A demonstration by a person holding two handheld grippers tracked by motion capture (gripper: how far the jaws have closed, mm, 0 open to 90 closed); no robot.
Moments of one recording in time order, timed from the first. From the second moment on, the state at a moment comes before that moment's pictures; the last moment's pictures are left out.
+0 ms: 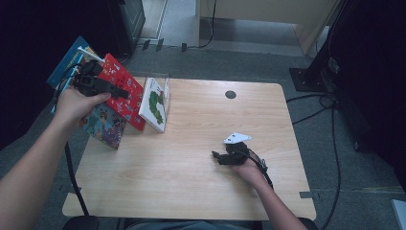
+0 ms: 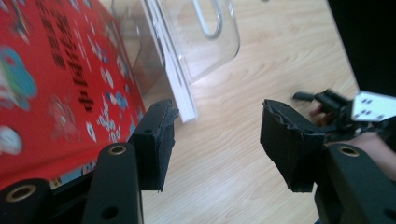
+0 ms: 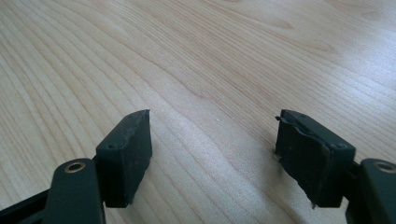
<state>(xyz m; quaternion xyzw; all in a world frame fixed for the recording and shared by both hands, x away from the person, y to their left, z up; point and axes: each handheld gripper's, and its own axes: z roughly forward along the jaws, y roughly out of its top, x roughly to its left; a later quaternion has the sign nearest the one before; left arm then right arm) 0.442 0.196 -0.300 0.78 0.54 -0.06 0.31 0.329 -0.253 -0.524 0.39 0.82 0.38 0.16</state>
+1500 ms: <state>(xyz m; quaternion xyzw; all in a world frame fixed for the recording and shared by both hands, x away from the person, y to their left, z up) 0.384 0.118 -0.454 0.82 0.49 -0.12 0.29 0.327 -0.251 -0.524 0.39 0.82 0.38 0.17</state>
